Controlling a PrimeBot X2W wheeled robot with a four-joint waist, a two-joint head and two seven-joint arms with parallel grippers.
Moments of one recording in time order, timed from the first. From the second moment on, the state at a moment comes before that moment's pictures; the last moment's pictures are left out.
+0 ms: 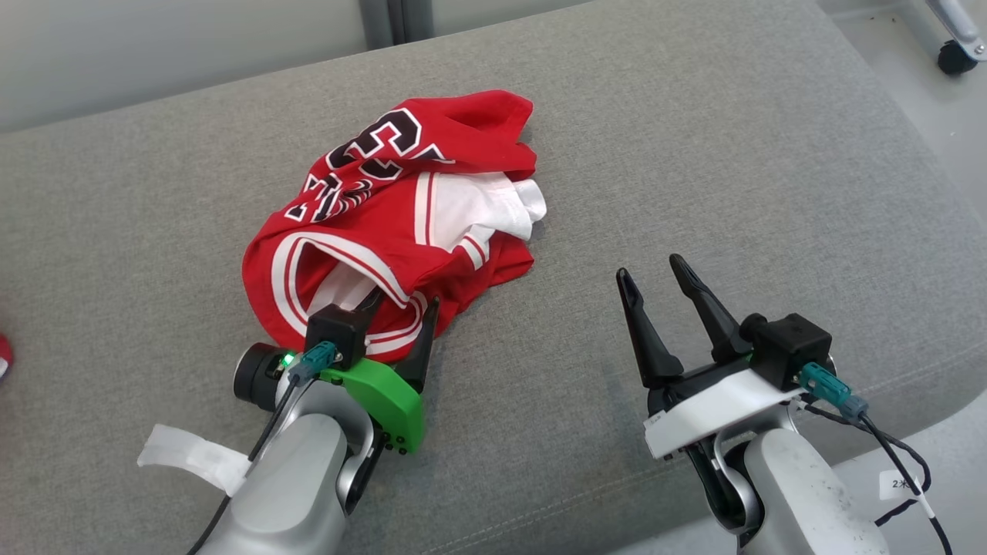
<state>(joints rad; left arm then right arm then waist) -0.53 0.09 -0.56 0.76 -0.40 -0.08 -0.26 -0.26 -0.05 0.27 0.24 0.30 0.13 -0.26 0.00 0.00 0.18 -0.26</state>
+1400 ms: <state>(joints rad) -0.34 0.31 -0.47 0.33 -0.40 -0.03 -0.17 -0.19 -0.05 0.25 0.25 0.30 0.13 -0.26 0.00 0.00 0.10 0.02</state>
